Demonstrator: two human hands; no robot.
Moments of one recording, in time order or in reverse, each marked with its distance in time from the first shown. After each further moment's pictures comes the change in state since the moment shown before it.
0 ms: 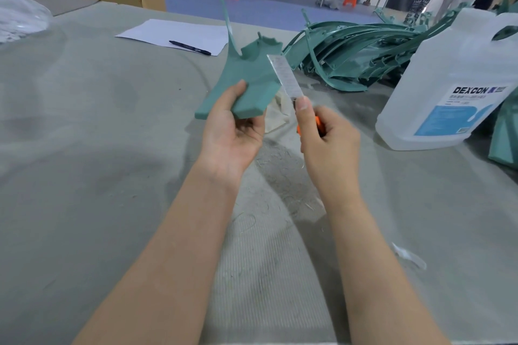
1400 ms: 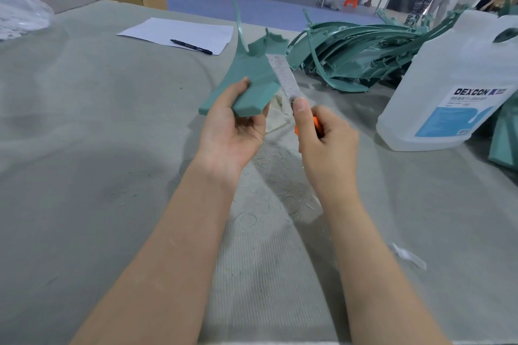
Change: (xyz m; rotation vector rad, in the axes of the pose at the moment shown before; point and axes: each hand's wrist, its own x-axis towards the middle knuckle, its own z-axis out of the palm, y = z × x) left_hand -0.003 0.005 -0.001 0.030 -0.049 -0.049; right_hand -0.003 -0.003 0.001 0.008 -0.014 -0.035
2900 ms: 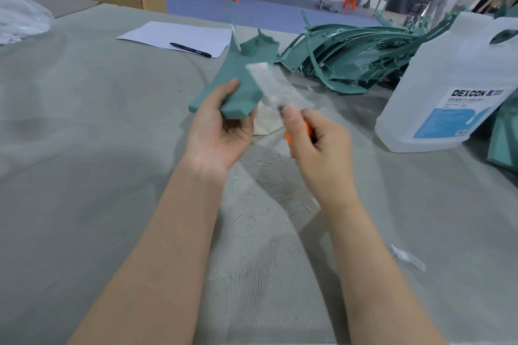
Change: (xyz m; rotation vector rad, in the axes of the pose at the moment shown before) left_hand 0.001 0.012 -0.003 0.079 0.044 0.031; right_hand -0.002 -0.004 -0.003 0.092 -0.130 -0.126
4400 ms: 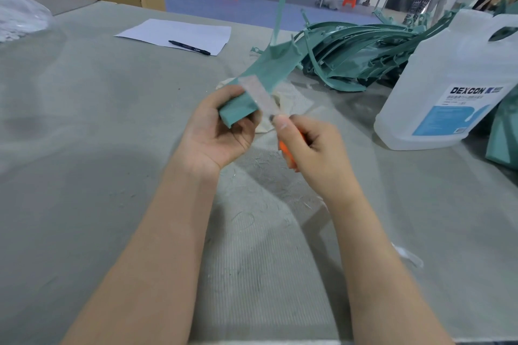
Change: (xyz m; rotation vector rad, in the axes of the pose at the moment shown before) left_hand -0.002 0.003 -0.006 0.121 -0.097 -0.150; right_hand 0.000 0.001 -0.004 0.126 -0.201 0.089
